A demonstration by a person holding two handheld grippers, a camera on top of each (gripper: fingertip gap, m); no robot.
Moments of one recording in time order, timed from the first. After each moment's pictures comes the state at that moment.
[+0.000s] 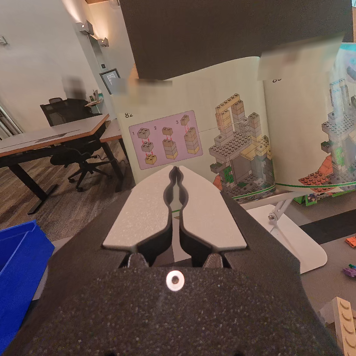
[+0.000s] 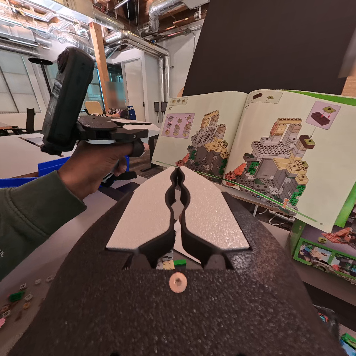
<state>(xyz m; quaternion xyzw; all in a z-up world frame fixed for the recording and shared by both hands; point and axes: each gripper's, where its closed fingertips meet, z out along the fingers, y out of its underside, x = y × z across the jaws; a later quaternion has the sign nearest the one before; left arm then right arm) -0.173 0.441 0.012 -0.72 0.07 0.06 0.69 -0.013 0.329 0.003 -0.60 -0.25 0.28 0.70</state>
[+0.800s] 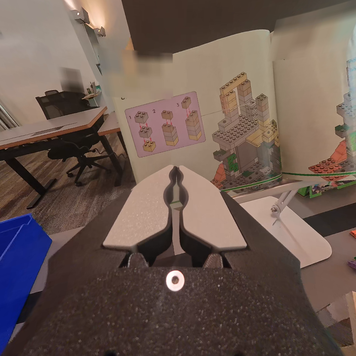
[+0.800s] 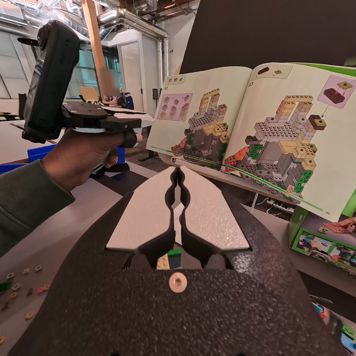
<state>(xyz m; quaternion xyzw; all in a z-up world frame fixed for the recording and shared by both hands) -0.177 0.444 -0.006 -0.73 0.07 0.06 0.67 -0.017 0.343 -0.023 -0.62 -0.26 0.27 0.68</state>
